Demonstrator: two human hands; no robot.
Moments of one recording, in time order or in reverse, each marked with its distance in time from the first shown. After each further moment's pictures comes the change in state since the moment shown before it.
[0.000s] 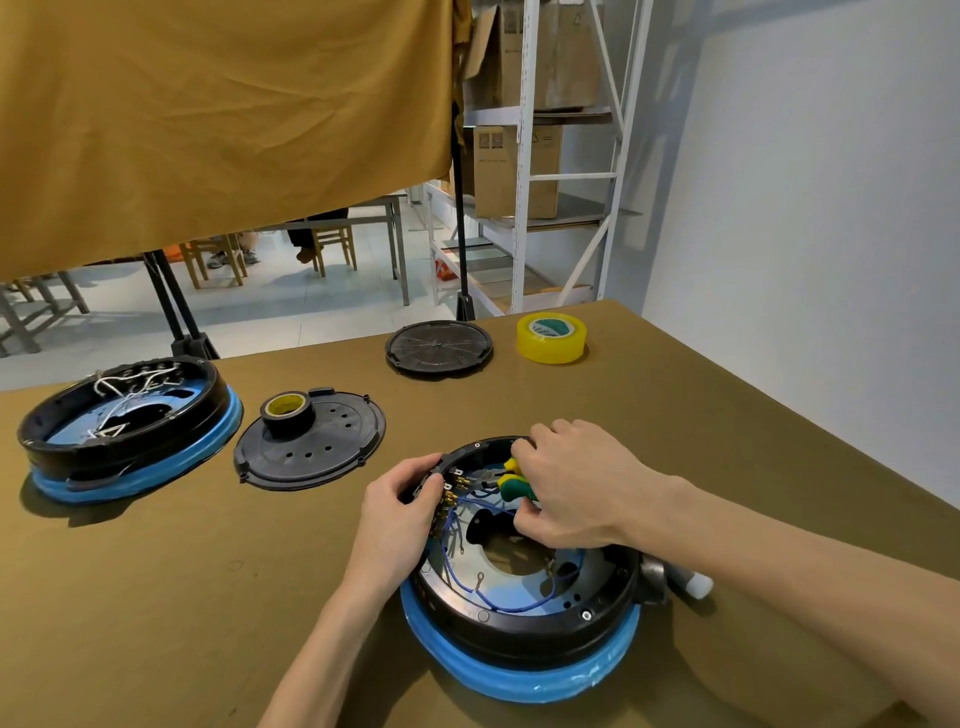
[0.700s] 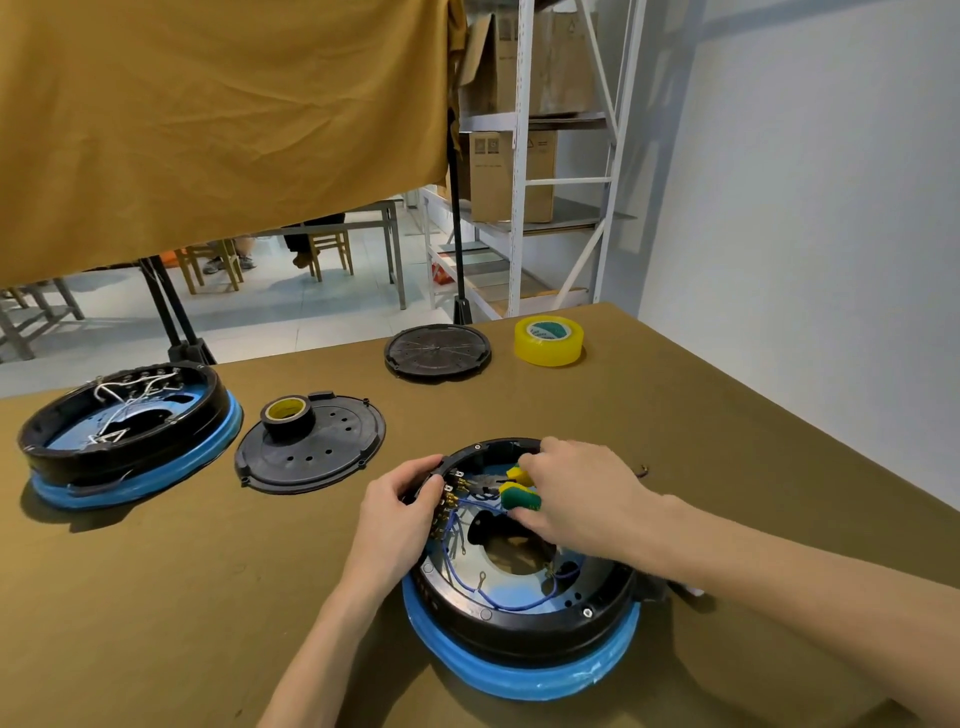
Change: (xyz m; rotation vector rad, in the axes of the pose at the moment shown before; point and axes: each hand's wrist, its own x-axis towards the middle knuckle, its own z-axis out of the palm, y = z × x) left_hand 0.004 0.001 -0.004 0.043 -0.010 -0.009; right_hand -0.002 -0.007 0.013 0.087 -0.050 0.197
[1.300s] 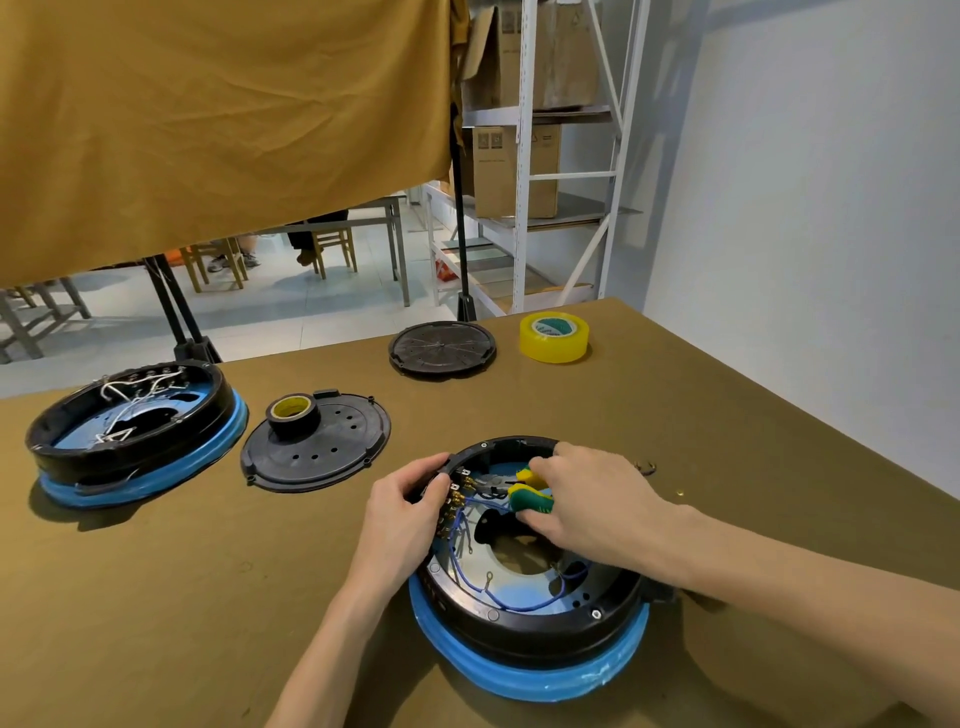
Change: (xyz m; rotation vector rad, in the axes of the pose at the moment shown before) left_hand 0.000 0.000 0.001 0.021 0.003 -0.004; right_hand -0.007 0.000 0.010 0.032 0.053 0.064
